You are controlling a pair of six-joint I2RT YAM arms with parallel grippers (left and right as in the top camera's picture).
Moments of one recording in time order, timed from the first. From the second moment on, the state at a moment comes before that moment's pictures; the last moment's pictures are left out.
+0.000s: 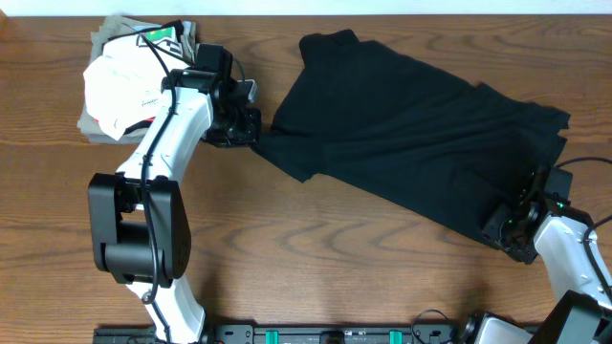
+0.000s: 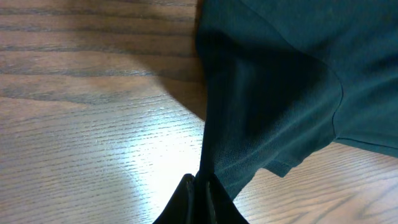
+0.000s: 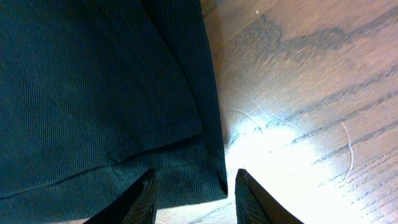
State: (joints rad) left arm -0.13 1.94 1.51 -0.97 0.30 -0.07; right arm -0.38 1.36 0.63 -0.70 0.04 0.34
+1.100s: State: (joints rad) left arm -0.23 1.94 1.48 -1.14 0.30 -0.14; right arm -0.56 1.47 0.75 -0.53 -0.01 0.28
